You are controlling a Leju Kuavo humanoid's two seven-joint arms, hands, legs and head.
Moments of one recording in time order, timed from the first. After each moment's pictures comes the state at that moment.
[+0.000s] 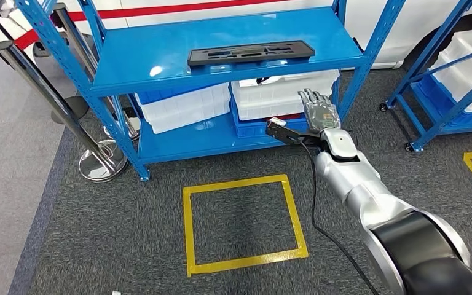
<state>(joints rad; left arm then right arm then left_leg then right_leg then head) -0.05 -0.17 0.19 -0.20 0.04 -0.45 -0.47 -0.99 -0.03 0.44 -0.42 1.06 -0.35 -0.14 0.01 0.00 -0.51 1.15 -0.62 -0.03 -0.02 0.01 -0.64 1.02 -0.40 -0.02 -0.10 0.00</state>
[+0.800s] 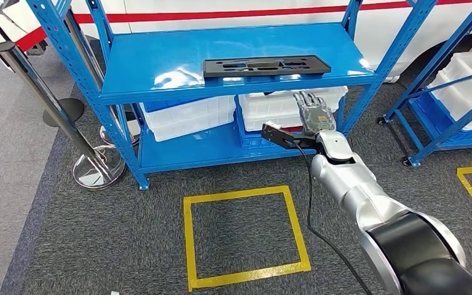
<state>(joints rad) -0.06 -0.17 0.19 -0.19 0.04 -0.43 -0.45 -0.99 -0.02 0.44 -0.42 1.06 -0.35 -0.13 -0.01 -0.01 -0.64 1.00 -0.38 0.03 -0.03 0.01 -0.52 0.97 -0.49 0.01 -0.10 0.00</state>
